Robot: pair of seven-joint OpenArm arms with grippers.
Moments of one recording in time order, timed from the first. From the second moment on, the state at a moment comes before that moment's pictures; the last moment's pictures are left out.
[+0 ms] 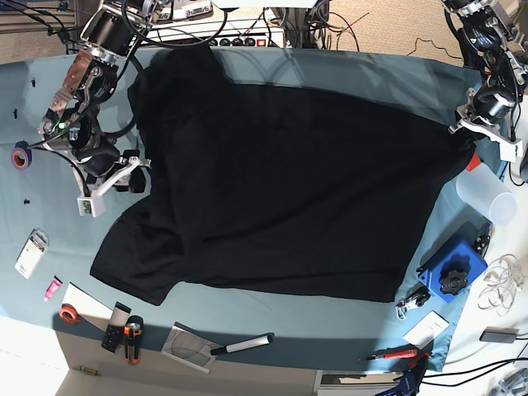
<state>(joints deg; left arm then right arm) 13.1 -8.0 -43.1 95.6 -48.4 -23.1 62.5 2.1 8.9 30.0 96.9 24.5 31.8 -67.6</state>
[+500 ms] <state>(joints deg) 13.1 -8.0 -43.1 95.6 -48.4 -23.1 62.5 0.7 9.4 30.0 96.1 28.2 29.9 -65.8</state>
